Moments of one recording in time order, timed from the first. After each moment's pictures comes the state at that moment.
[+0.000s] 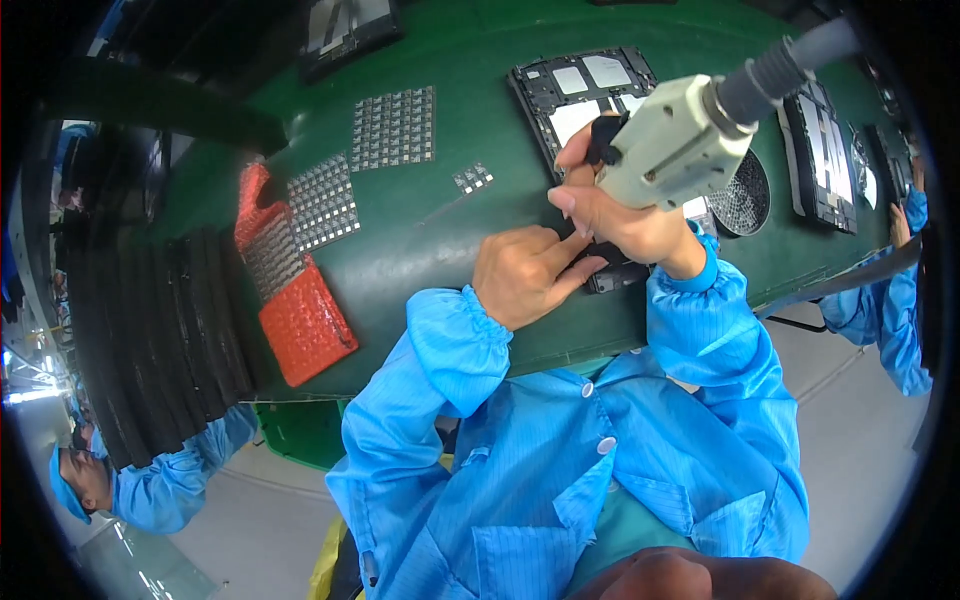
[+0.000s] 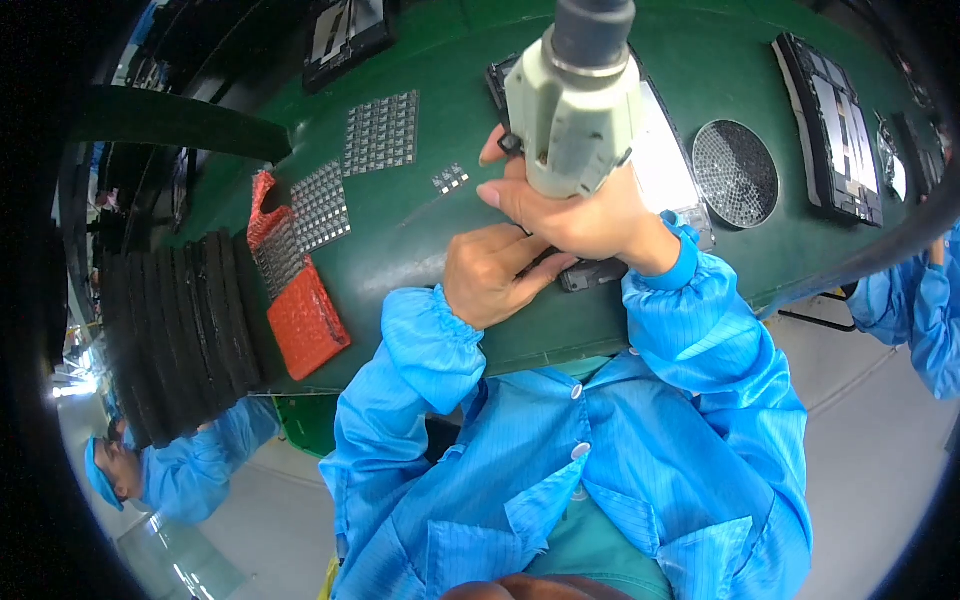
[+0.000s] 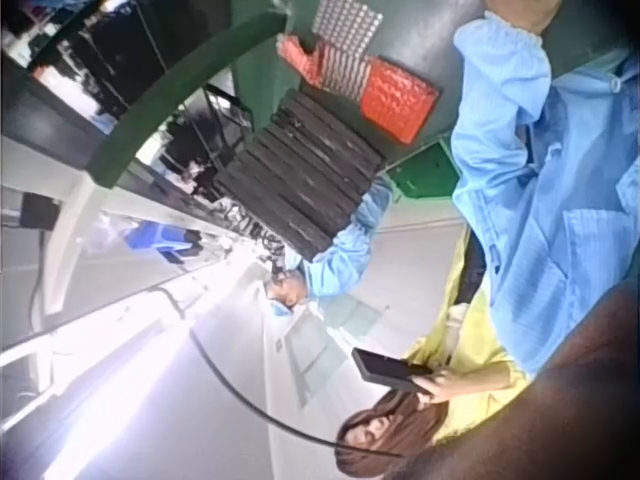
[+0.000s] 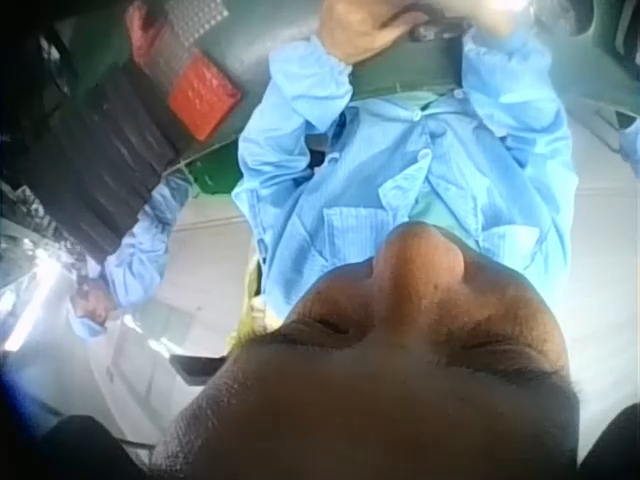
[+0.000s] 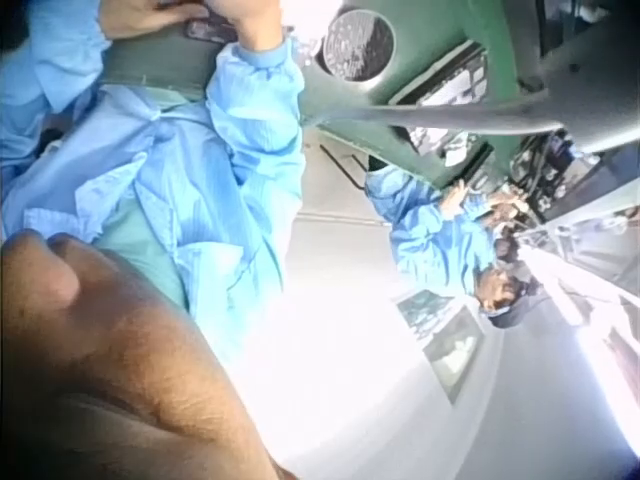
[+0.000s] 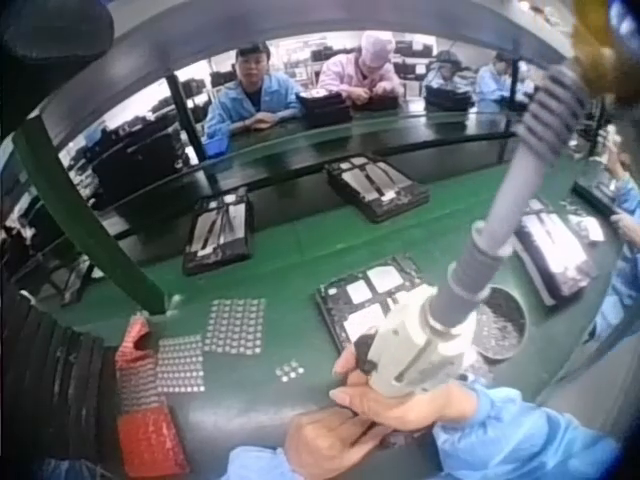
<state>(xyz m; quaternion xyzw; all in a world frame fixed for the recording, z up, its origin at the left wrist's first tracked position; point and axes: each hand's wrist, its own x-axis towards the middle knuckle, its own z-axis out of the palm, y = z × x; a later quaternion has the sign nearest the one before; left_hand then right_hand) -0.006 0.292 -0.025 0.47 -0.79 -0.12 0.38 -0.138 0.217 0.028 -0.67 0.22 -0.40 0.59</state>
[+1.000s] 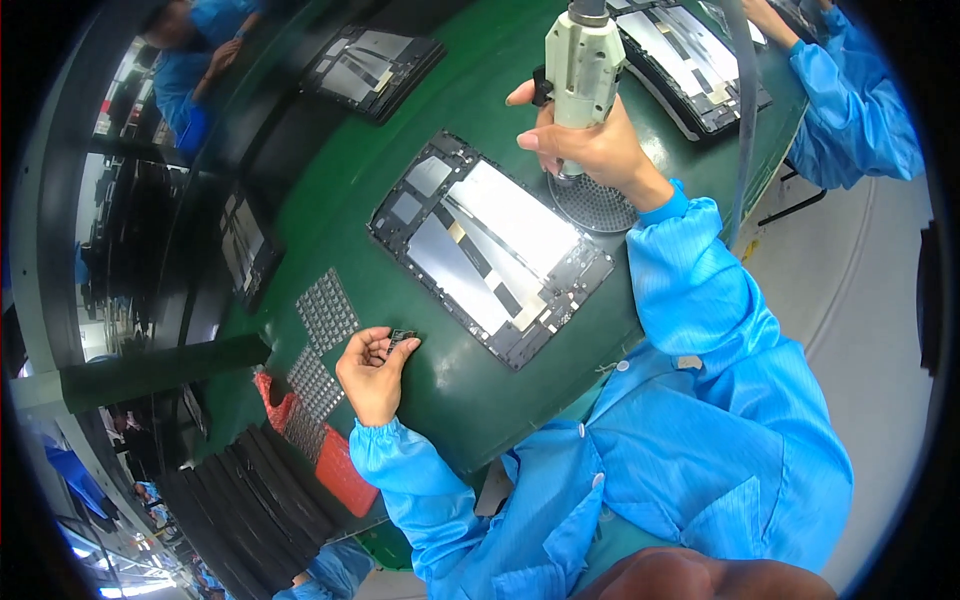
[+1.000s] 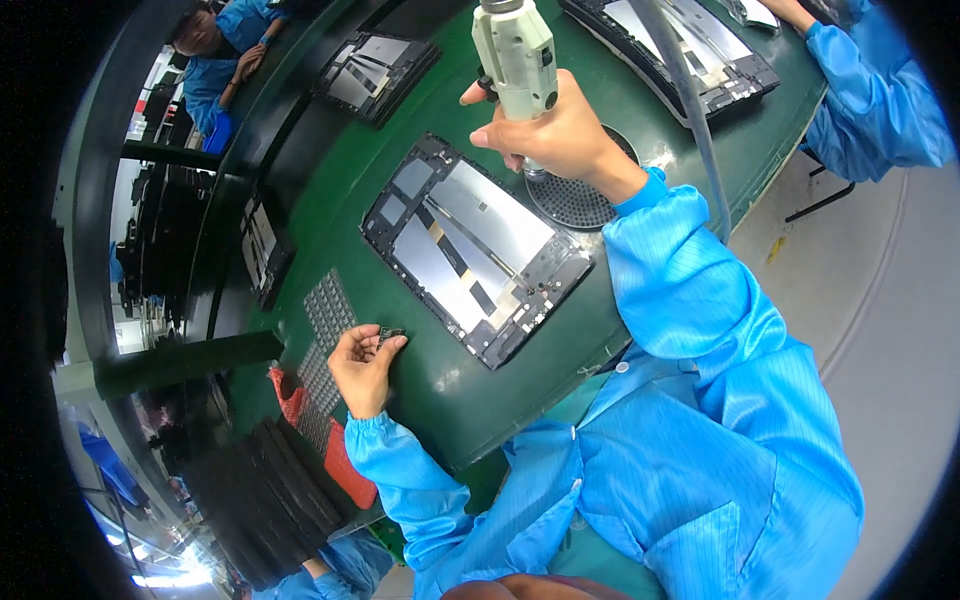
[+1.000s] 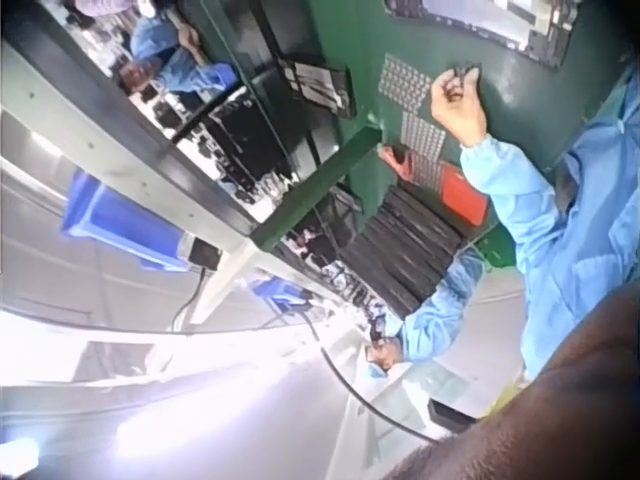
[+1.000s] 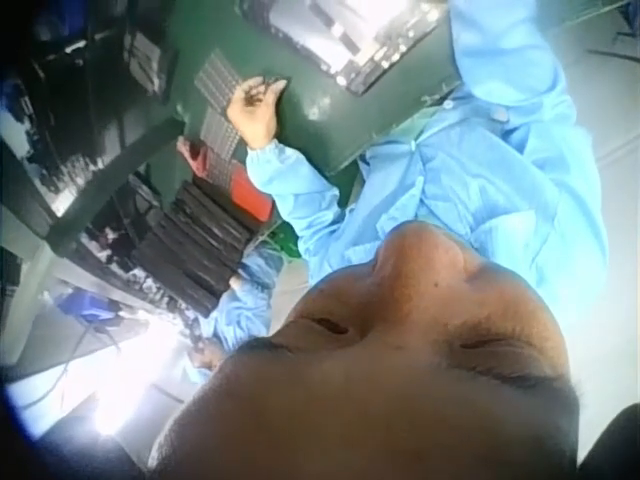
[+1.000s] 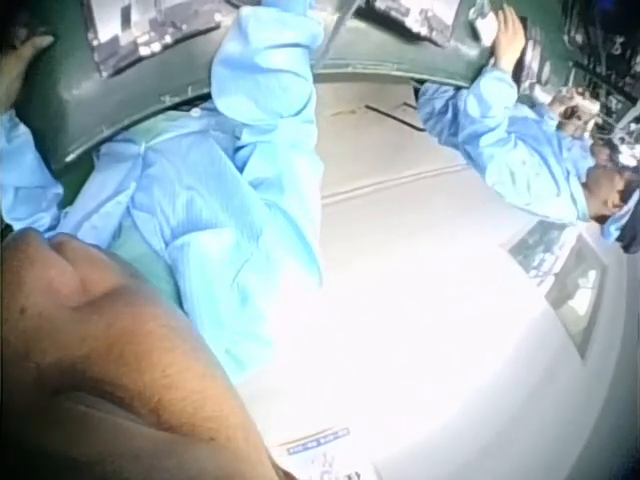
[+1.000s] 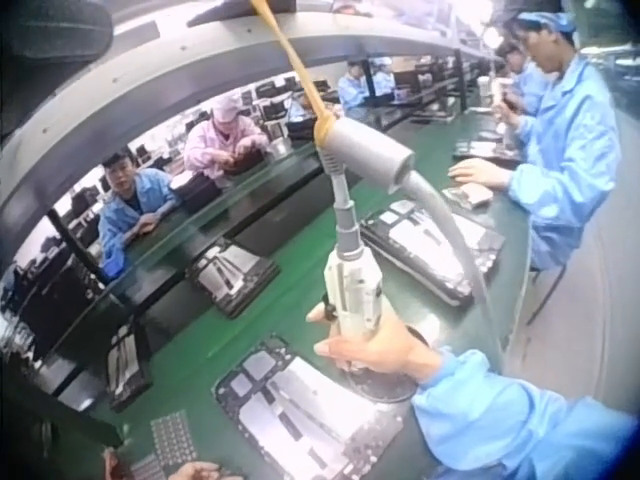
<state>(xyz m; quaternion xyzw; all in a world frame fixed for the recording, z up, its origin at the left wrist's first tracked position) 0.051 0.263 -0.004 0.67 -0.52 -0.34 0.40 -0.267 0.144 0.027 -0.56 0.31 -0.59 0.49</state>
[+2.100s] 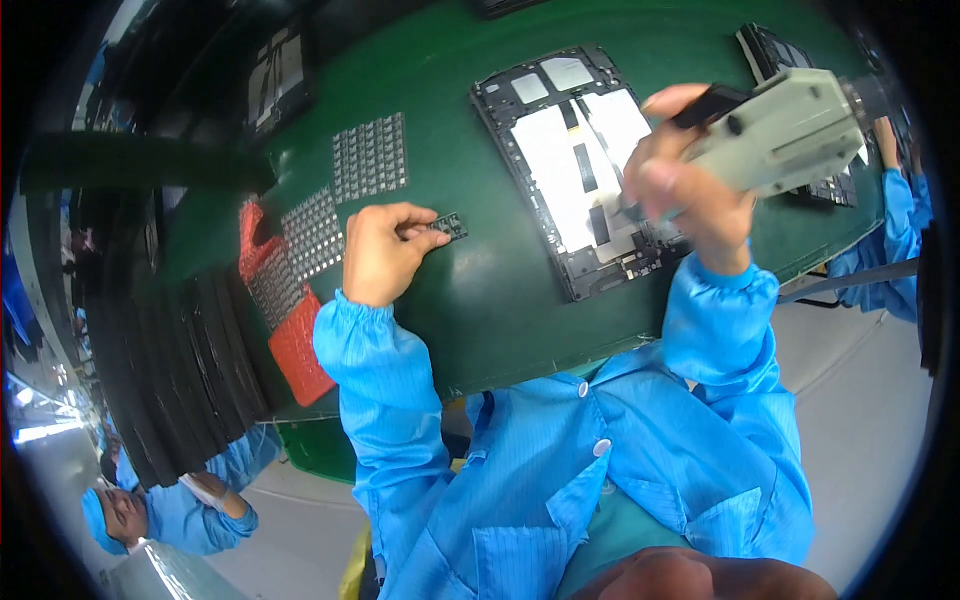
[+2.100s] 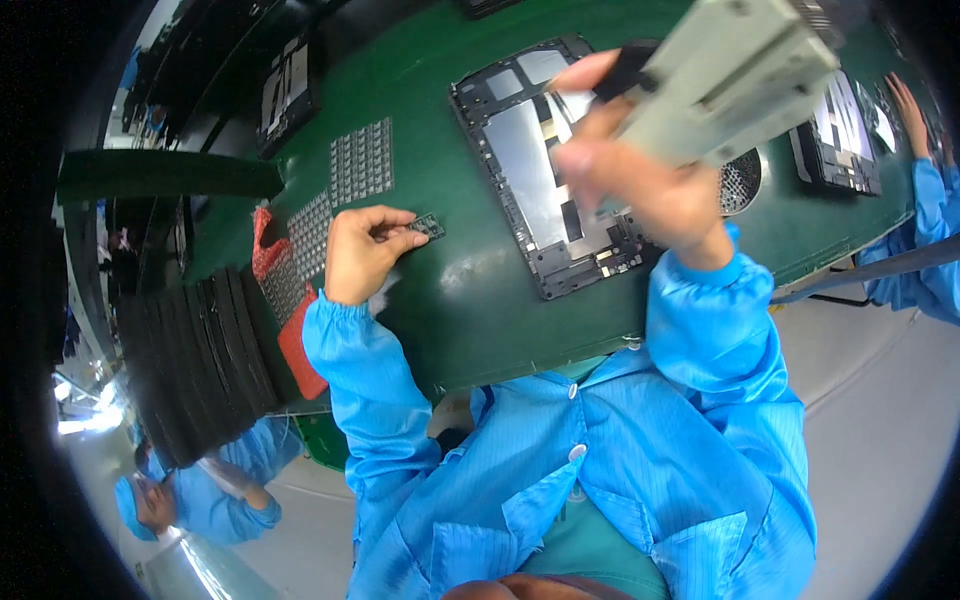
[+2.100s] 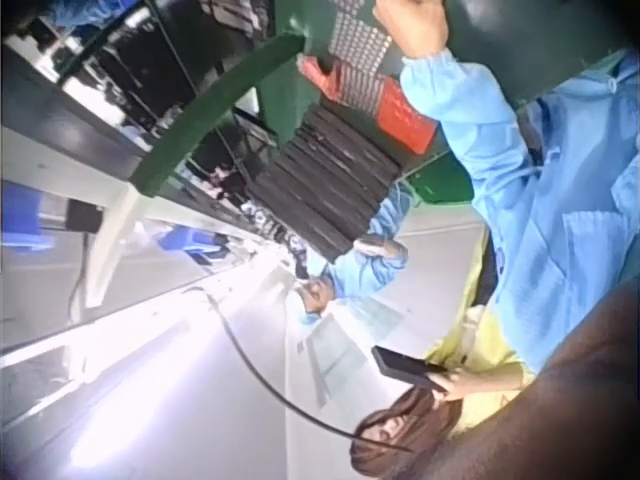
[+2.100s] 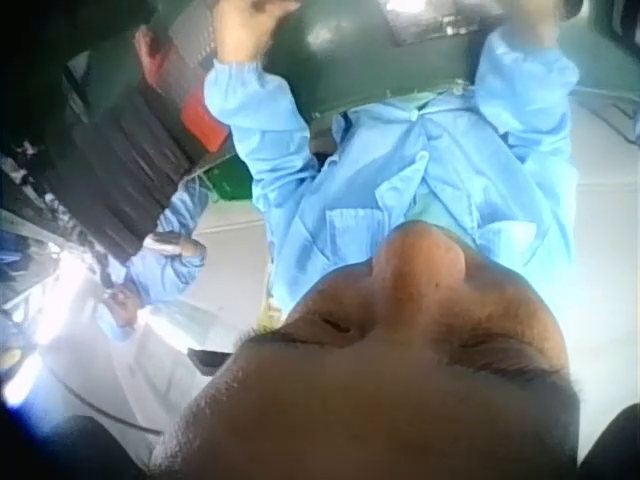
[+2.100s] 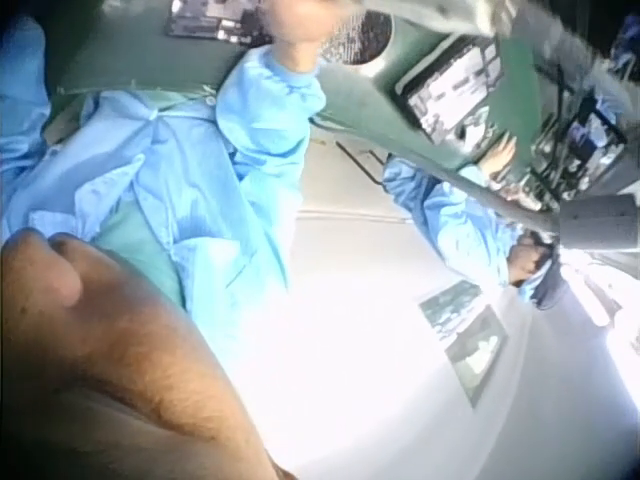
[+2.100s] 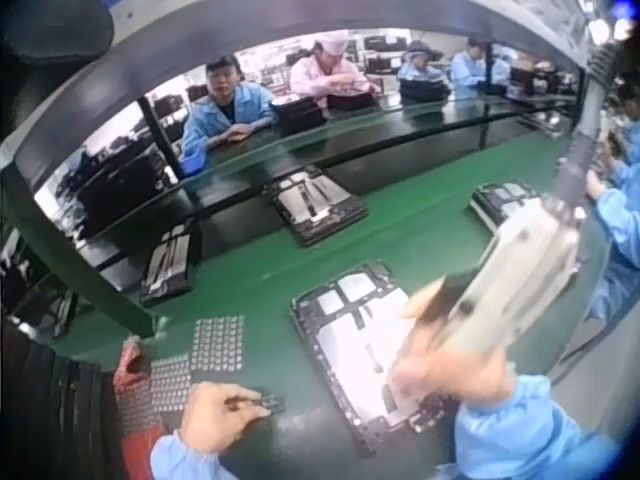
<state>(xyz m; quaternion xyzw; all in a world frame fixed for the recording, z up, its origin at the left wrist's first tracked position) 0.082 0.265 0.008 0.69 -0.59 -0.31 0.27 -0.196 0.203 0.054 -0.59 0.20 -0.56 0.54</state>
